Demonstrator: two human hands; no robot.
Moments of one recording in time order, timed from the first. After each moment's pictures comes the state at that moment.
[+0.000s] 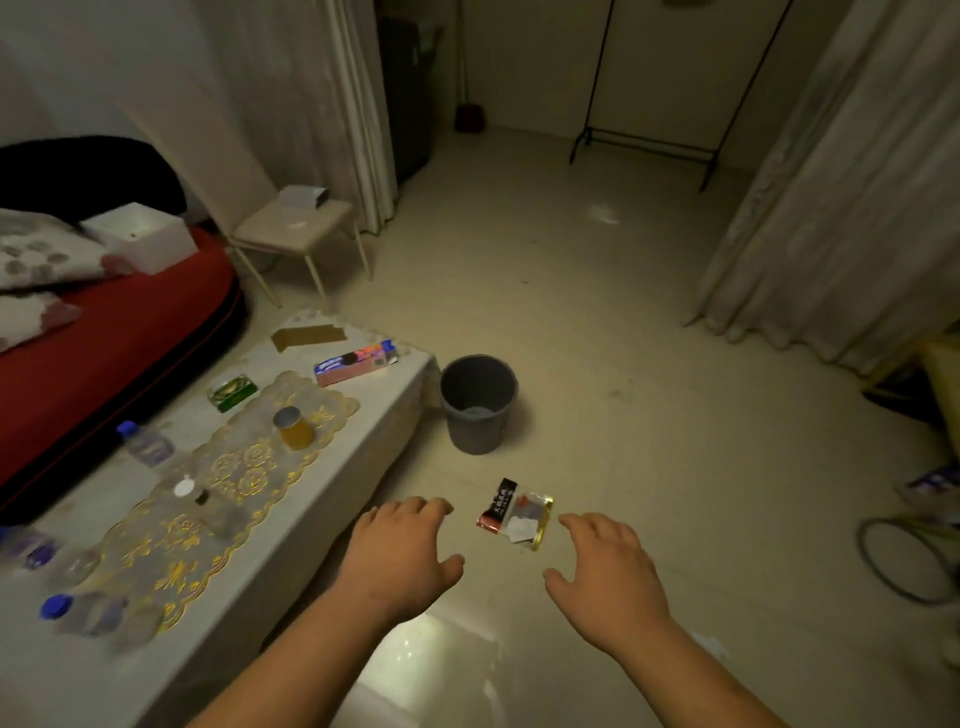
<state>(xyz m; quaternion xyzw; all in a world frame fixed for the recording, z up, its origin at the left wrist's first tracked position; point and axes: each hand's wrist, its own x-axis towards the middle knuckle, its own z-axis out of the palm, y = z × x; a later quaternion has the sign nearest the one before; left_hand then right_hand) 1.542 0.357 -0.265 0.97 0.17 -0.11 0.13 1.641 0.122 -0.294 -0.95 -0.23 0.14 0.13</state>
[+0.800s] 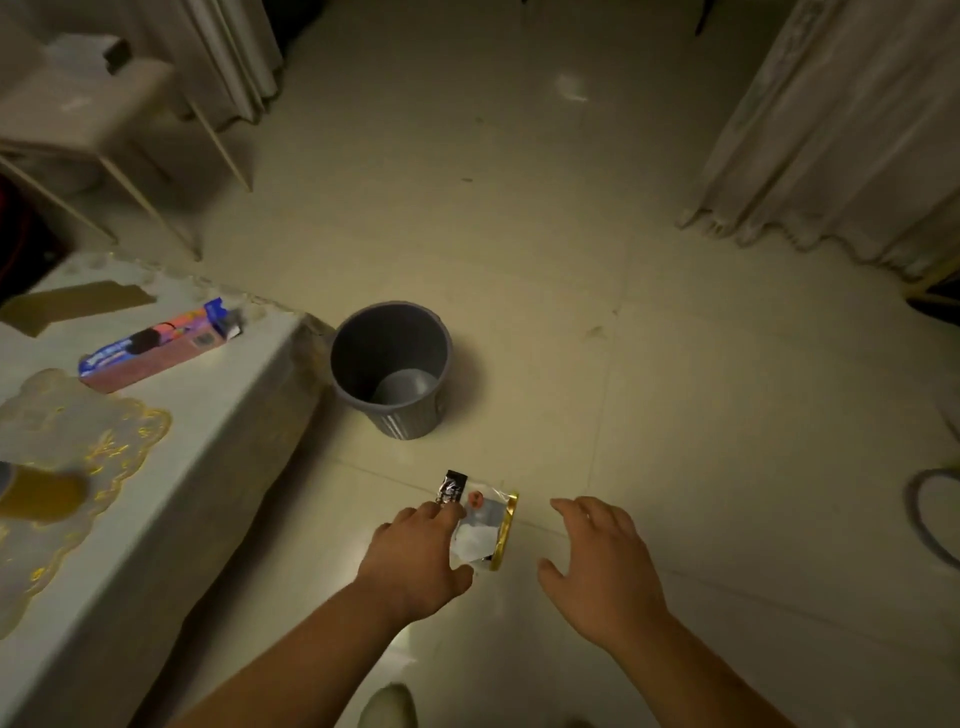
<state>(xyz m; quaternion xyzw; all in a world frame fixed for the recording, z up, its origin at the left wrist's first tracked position) 1.875 0.358 -0.600 0.95 0.10 -0.23 0.18 1.941 0.127 -0.580 -0.96 -0.18 0.18 0.13</state>
